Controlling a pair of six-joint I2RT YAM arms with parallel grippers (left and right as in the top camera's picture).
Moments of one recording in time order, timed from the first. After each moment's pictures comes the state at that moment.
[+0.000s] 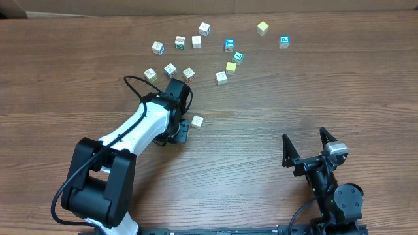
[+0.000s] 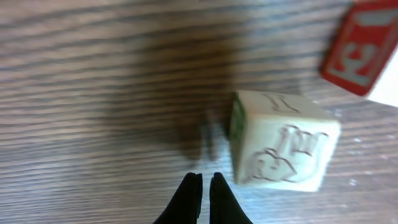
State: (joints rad) left arm -0.37 1.81 1.10 -0.81 -0.07 -0.21; right arm 0.13 0.01 0.02 -0.03 -0.08 0.13
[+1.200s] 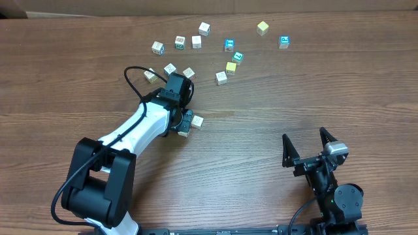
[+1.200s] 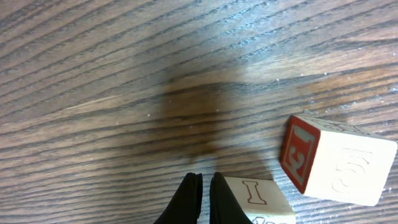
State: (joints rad) left arm -0.37 1.81 1.10 -0.60 -0.08 -0.12; right arm 0.13 0.01 0.02 -0.03 -0.08 0.13
